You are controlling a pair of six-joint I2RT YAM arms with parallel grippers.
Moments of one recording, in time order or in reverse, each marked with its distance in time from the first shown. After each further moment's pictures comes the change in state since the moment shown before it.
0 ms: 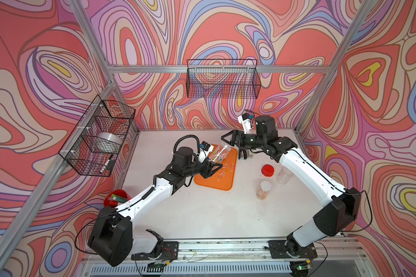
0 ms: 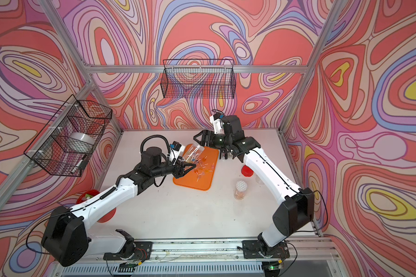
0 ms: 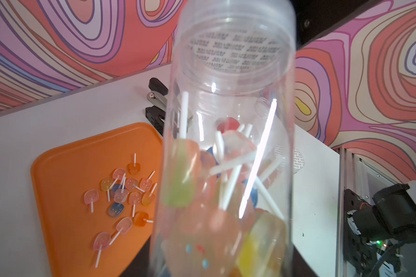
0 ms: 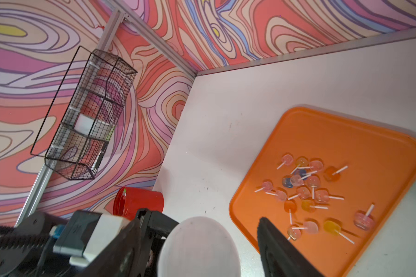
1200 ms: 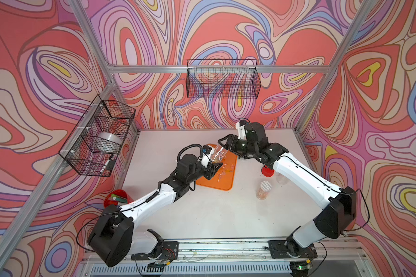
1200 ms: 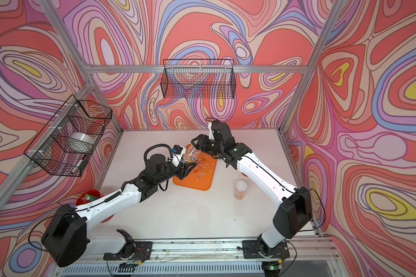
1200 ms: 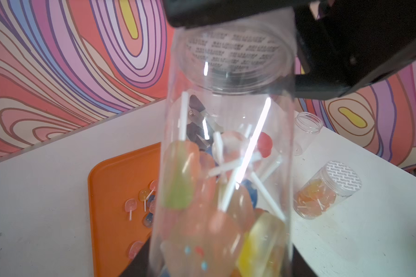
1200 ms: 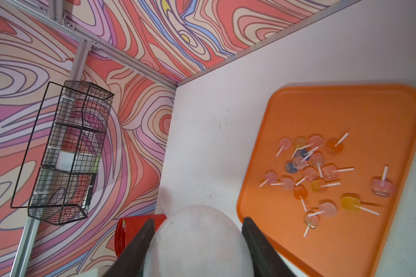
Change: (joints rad) left arm -0.080 -0.005 -0.086 0.172 -0.267 0.042; right arm 0.108 -0.004 -0.060 0.056 0.205 0.209
